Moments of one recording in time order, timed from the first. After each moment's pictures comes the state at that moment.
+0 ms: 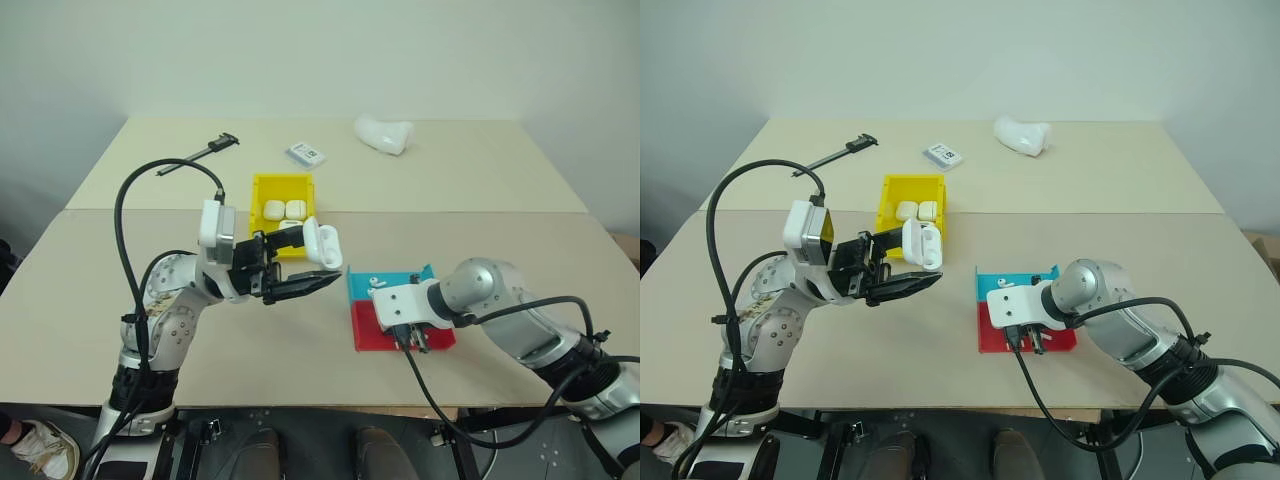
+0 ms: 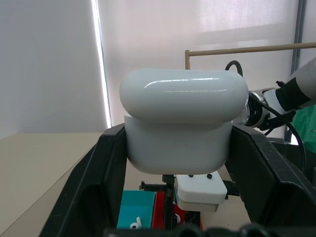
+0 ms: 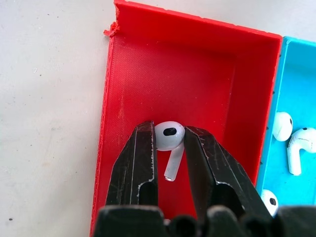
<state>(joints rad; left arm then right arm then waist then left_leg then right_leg) -0.43 0.41 0.03 -0.24 -0.70 0.32 -1.17 -0.61 -0.84 0.56 -0.28 -0.17 0.50 1.26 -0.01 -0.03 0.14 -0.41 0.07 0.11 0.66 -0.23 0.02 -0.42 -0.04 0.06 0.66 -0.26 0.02</state>
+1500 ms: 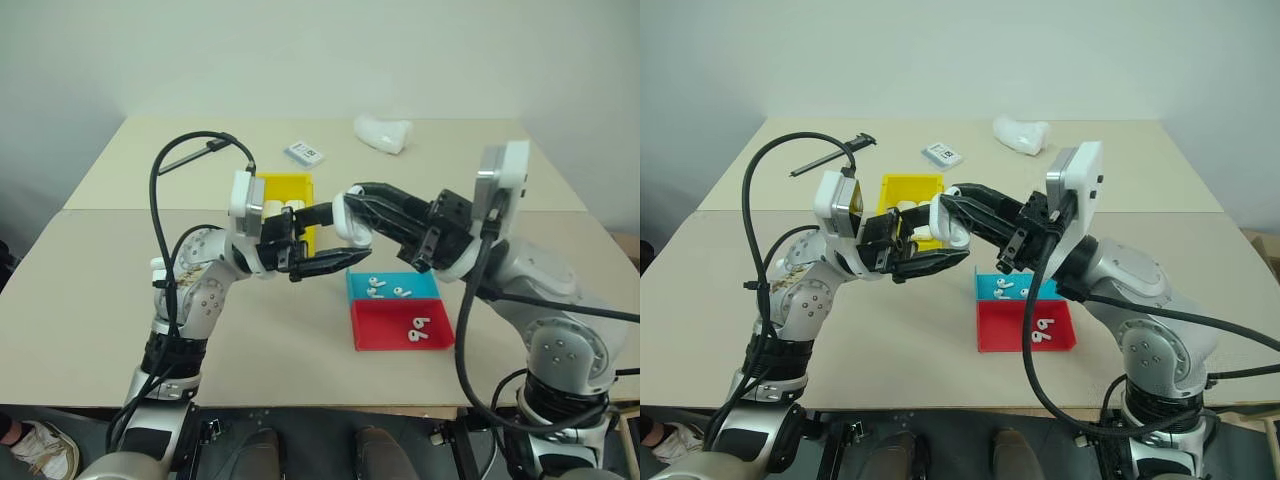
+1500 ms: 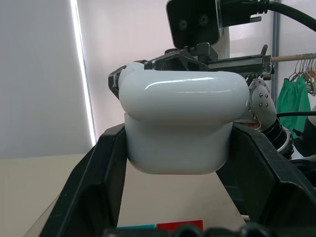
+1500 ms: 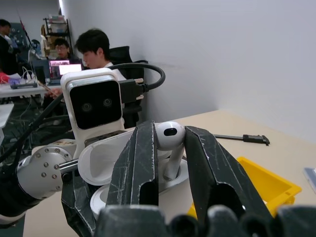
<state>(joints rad) -0.61 0.33 -0.04 -0.10 -0.68 0.30 -1.19 -0.51 -0.44 -0.13 -0.65 0.83 0.76 0.52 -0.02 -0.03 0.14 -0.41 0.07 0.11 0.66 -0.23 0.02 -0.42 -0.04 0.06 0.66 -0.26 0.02</state>
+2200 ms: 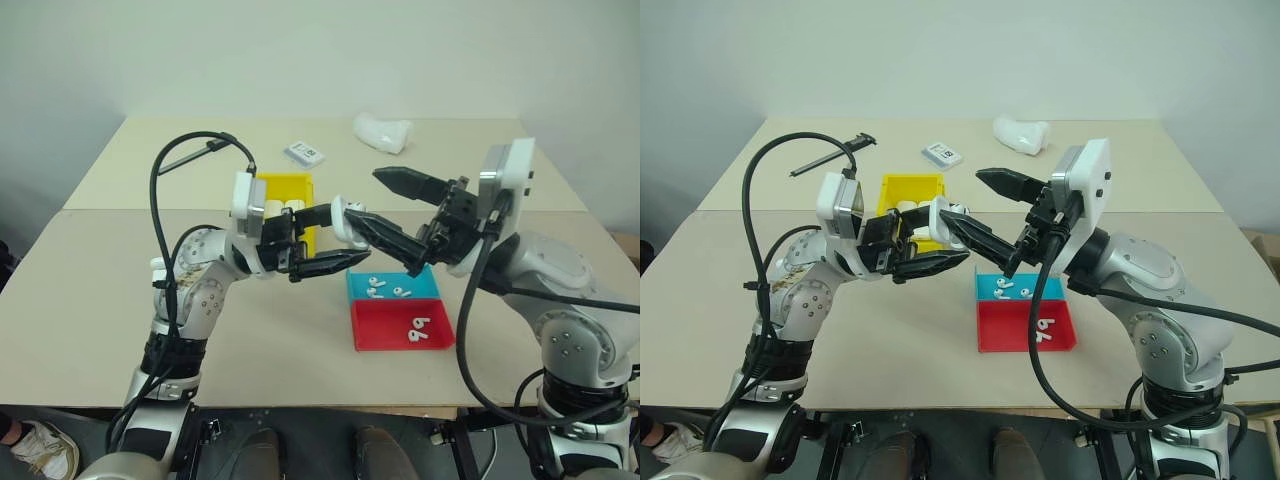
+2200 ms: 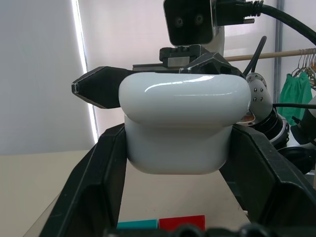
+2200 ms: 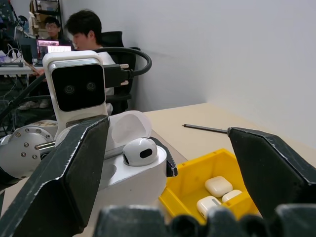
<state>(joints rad) -0.61 0.33 -0.04 -0.10 -0.67 0.30 -1.19 -0.51 -0.52 -0.12 -0.61 0.81 0.70 0.57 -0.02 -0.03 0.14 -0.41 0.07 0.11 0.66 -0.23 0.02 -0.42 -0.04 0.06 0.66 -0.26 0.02</state>
